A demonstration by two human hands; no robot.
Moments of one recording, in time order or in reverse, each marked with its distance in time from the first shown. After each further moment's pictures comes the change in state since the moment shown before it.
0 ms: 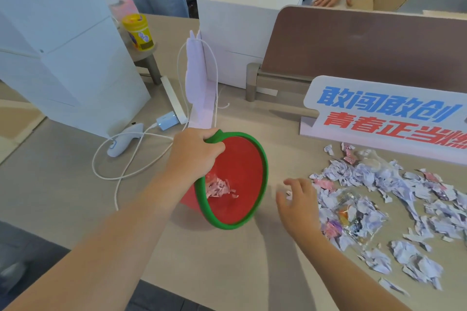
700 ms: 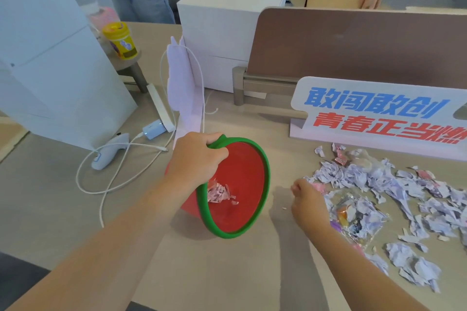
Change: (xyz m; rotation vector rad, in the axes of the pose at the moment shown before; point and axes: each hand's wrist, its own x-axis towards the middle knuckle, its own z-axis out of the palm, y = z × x) left_hand 0.008 0.017 0.029 0.027 -0.070 0.035; right_hand 0.034 0.033 -0.019 -0.008 -0.102 0.104
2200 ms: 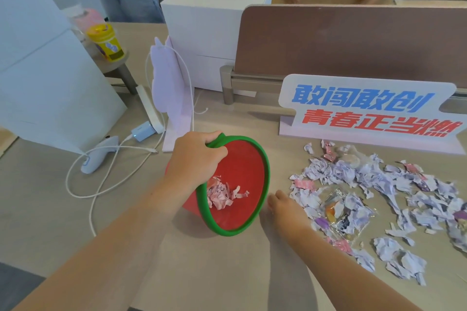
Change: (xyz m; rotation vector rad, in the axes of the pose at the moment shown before) left_hand 0.002 0.019 0.023 0.007 -0.011 0.016; right_hand -0.003 0.015 0.019 -0.445 -0.348 -0.227
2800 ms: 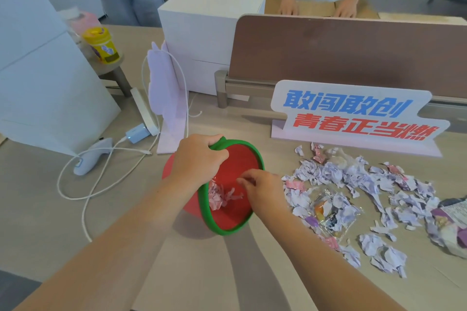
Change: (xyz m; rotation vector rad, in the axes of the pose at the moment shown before) left_hand -0.004 0.007 0.004 0.035 -0.022 0.036; right_hand -0.014 -0.067 -0.070 0.575 0.421 -0.055
